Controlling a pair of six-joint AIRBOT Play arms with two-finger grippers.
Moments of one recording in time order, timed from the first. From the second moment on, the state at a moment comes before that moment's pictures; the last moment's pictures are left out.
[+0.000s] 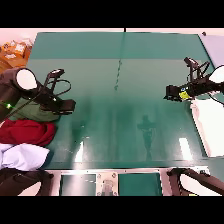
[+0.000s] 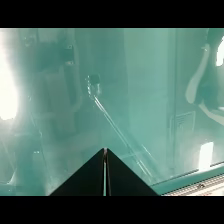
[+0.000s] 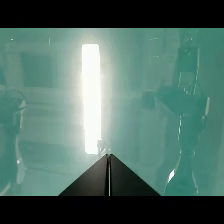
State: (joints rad) left arm -0.26 -1.12 1.08 1.29 -1.37 -1.67; right arm -0.06 -1.16 1.10 -1.26 1.22 1.56
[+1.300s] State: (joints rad) left arm -0.03 -1.46 1.08 1.84 -1.07 -1.66; right arm -0.06 -1.16 1.10 -1.26 1.21 1.56
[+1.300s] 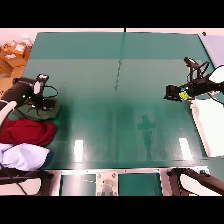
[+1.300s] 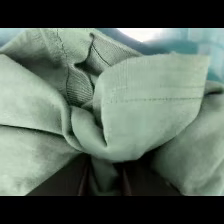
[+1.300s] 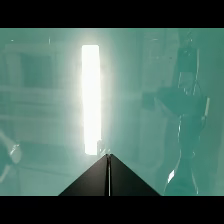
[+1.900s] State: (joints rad) left arm -0.44 -1.29 1.55 1.64 -1.28 -1.63; right arm -0.07 -1.14 1.12 -1.17 1.24 1.58
